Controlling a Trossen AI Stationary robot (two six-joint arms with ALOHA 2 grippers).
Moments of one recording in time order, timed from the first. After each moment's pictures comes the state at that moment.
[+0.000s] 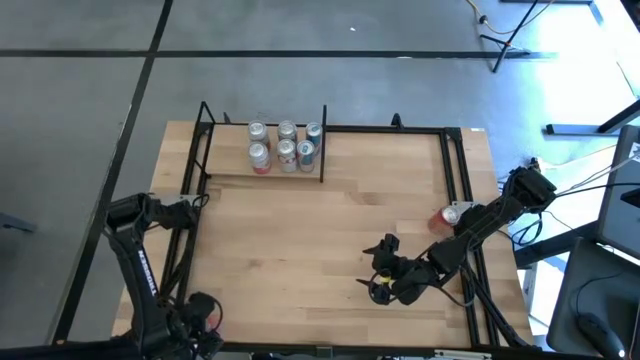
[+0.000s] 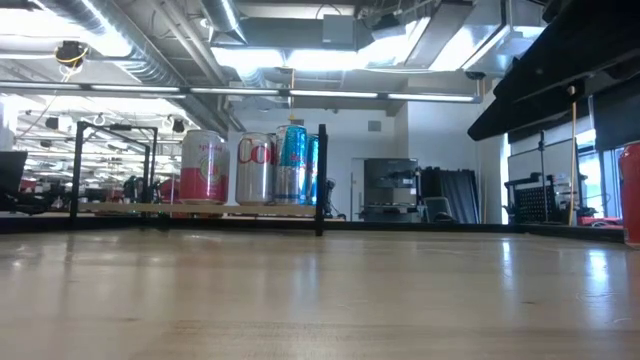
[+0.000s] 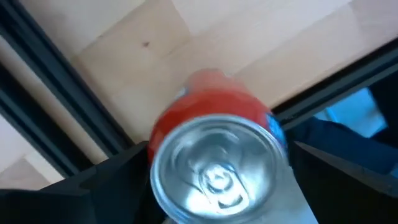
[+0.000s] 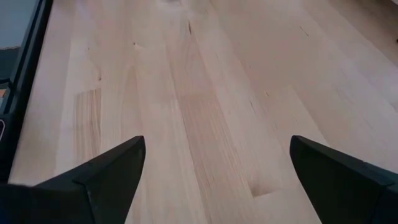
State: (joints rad) left arm -1.16 1.83 1.49 -1.19 -0.02 -2.20; right arm 0.68 1.54 0.84 -0.15 0.62 0.71
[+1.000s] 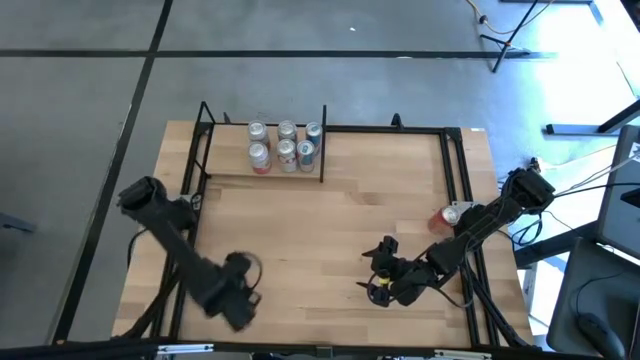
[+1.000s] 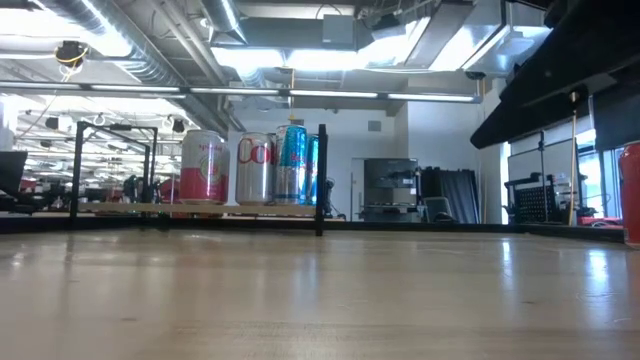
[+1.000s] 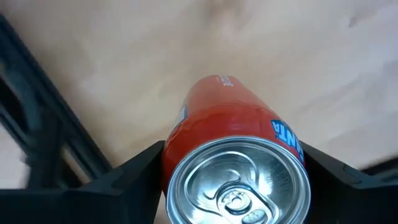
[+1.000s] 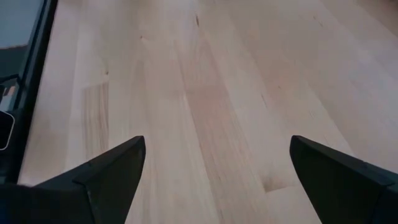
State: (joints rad) left arm -0.81 1.77 1.46 -1.35 -0.04 -1.88; right arm 0.68 1.56 0.84 -0.14 0.58 0.73
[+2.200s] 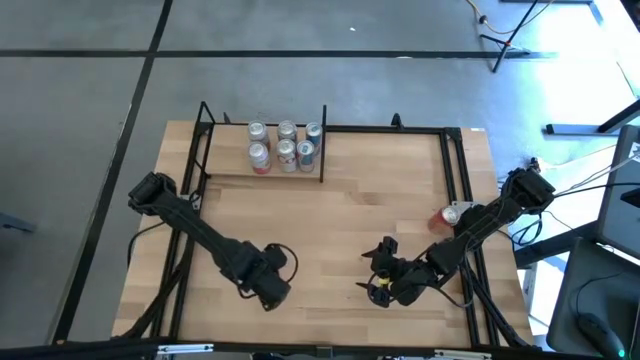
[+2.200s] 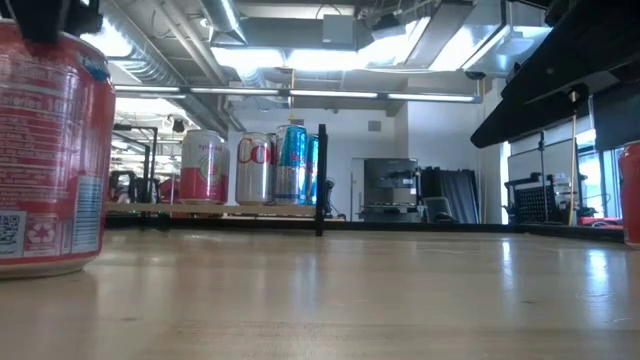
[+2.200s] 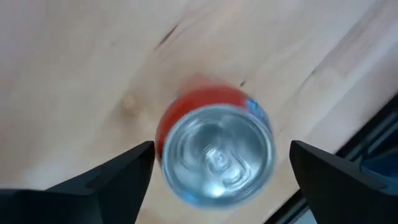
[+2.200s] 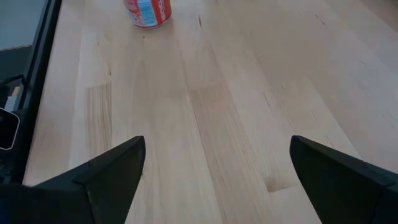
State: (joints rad) left arm -0.57 1.79 1.49 -1.15 -0.06 -1.27; right arm 0.68 1.56 0.84 -0.13 0.57 0.73
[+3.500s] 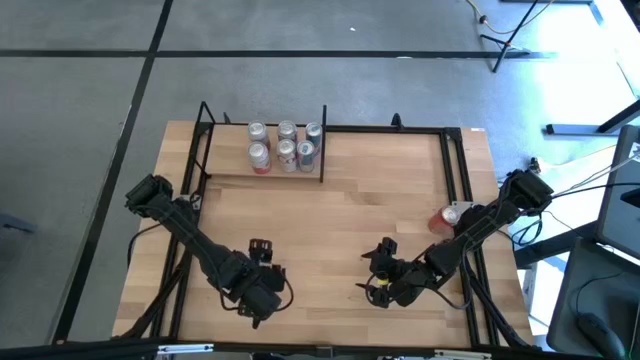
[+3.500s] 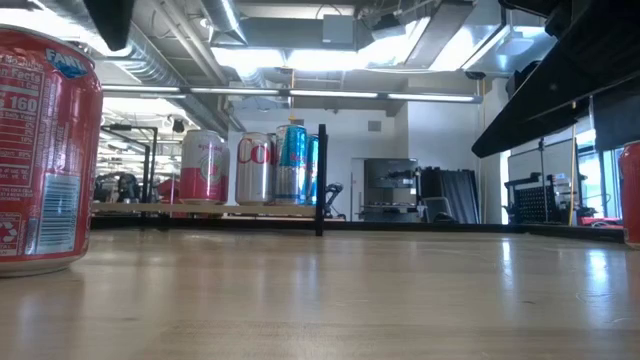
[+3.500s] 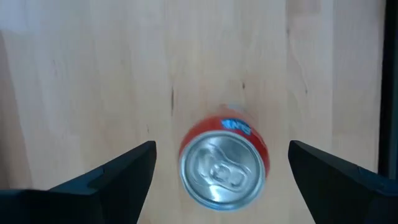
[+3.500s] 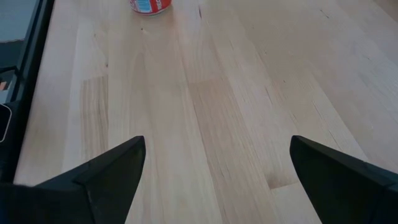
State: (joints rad) left arm -0.65 1.79 1.58 -1.24 -0.24 -0.57; right arm 0.68 1.58 0.84 -0.13 0.57 0.72
